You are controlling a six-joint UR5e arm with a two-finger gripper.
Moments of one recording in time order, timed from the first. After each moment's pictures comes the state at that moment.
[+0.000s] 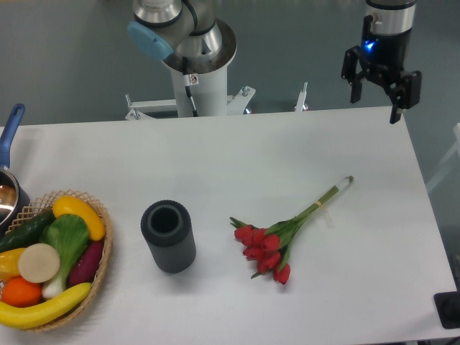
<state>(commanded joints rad) 2.97 -1.60 -1.71 -1.12 1.34 1.88</state>
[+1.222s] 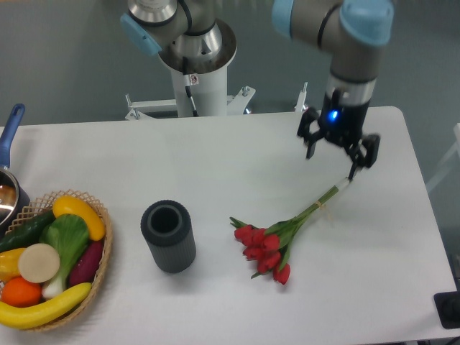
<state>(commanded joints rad) 2.75 -1.84 -1.75 -0.97 1.34 1.39</state>
